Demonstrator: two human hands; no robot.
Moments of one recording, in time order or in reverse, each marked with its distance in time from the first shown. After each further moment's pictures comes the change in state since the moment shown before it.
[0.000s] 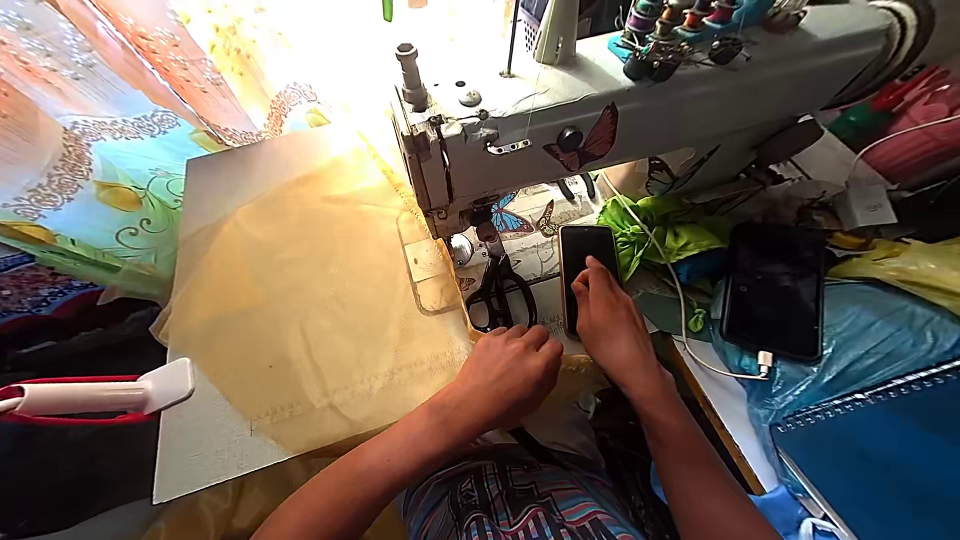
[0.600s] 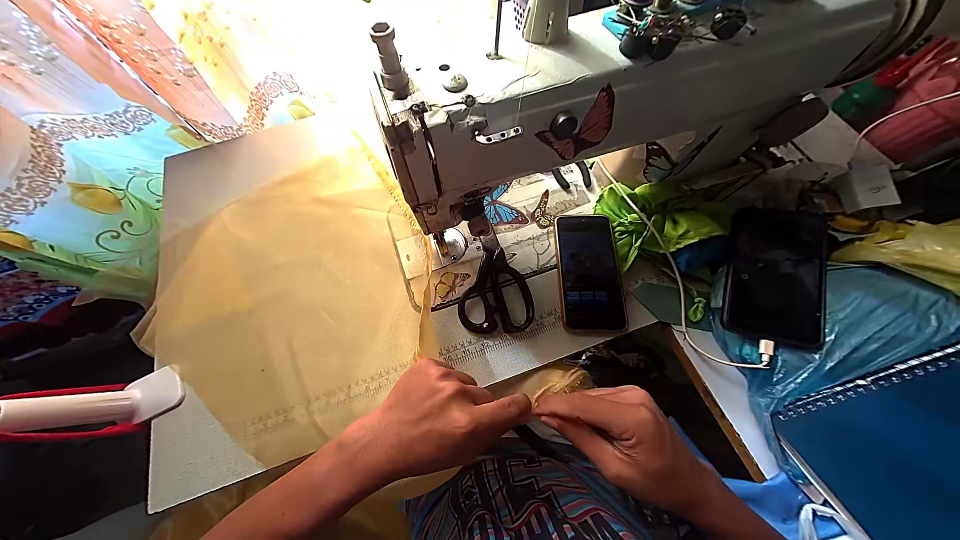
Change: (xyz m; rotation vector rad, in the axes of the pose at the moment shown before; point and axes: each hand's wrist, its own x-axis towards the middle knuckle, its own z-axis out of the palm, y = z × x) left_hand -0.055 -0.014 -0.050 -0.013 0.098 0.334; right_hand -0.086 0.006 -0.006 0.596 -0.114 -0.688
